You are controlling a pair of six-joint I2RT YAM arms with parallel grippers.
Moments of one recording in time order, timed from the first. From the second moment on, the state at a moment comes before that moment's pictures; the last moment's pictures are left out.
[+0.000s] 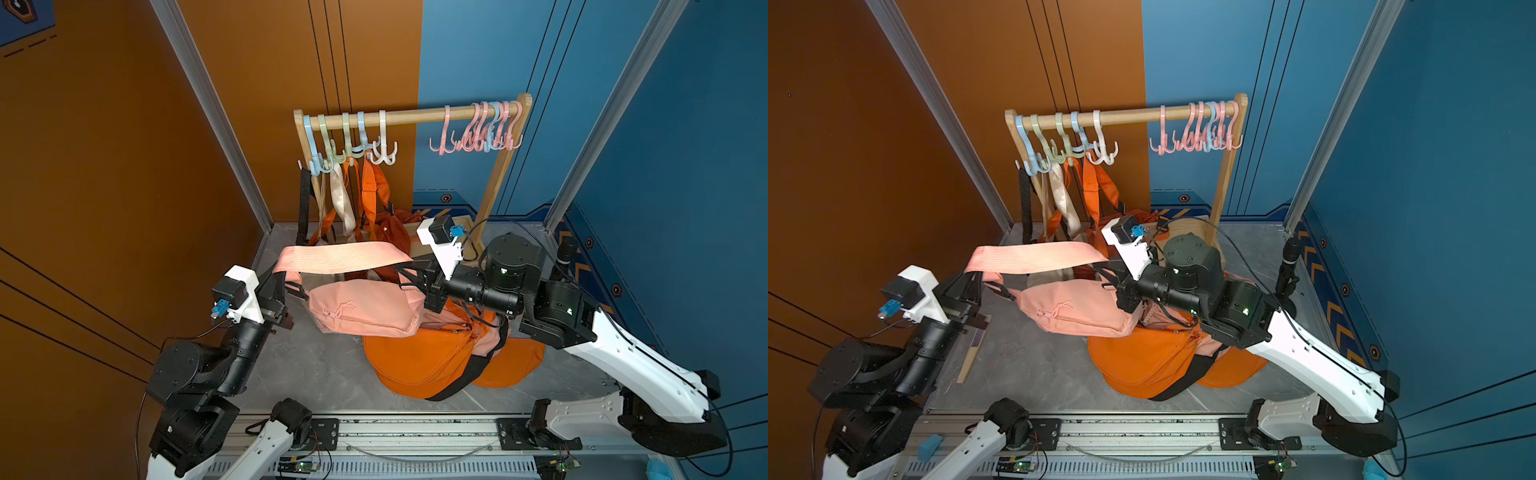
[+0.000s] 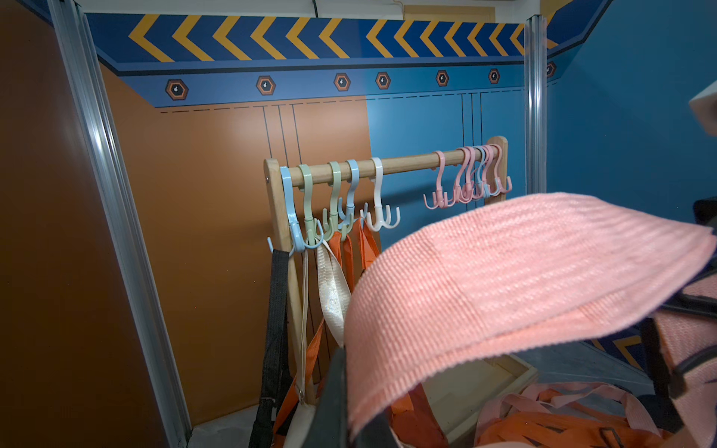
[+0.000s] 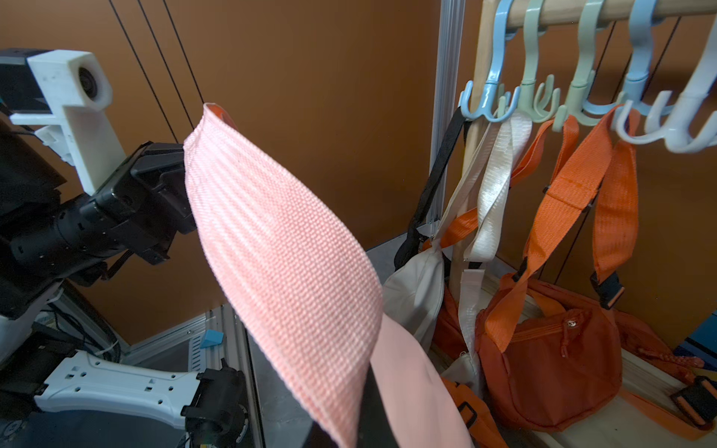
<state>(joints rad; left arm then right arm) -0.47 0.45 1.09 -0.37 -0.16 0.16 1.08 1.28 1.65 -0.51 -0.04 0.09</state>
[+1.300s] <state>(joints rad) -0.56 0.76 0.78 -0.30 -0.28 -0.11 0.74 1.31 1.12 -0.22 -0.13 0.29</state>
